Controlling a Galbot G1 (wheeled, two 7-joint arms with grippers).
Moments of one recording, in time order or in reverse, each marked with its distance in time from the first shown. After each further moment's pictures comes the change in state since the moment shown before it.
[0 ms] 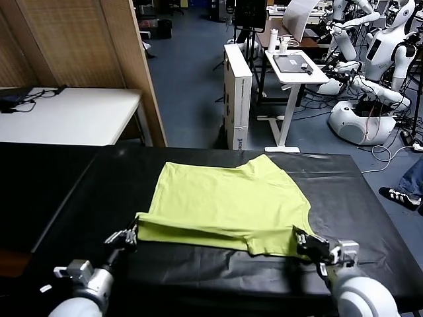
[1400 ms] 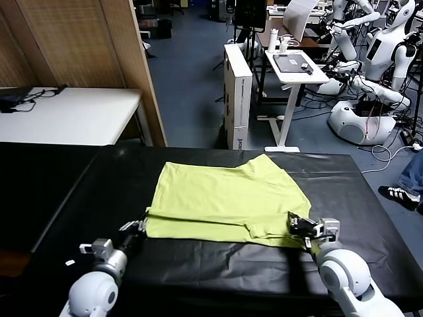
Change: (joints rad) left arm -0.140 0.003 0.067 0.151 0.014 0.005 -0.029; right arm 0.052 0.008 -0.006 -0.069 -0.048 0.007 -0.050
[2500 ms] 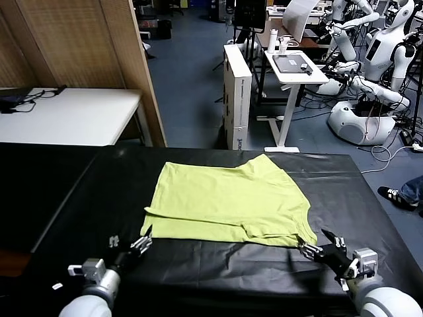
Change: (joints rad) left arm 0.189 -0.063 -0.043 -0.125 0.071 0.007 0.005; right arm -0.397 -0.110 0.218 0.146 -0.081 0.106 -0.149
